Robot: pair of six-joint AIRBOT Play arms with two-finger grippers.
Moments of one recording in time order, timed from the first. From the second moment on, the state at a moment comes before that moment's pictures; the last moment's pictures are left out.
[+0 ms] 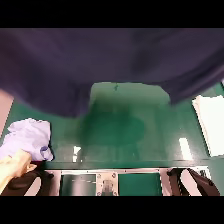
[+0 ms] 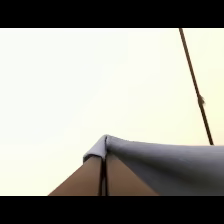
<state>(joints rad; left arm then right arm) 0.08 -0.67 1.83 1.29 -0.86 -1.11 -0.48 -0.78 1.88 -0.74 1.21 1.61</state>
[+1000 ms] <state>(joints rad) -0.03 -1.61 1.90 1.00 -0.93 -1.00 -0.21 -1.50 1.41 -0.74 0.84 1.41</state>
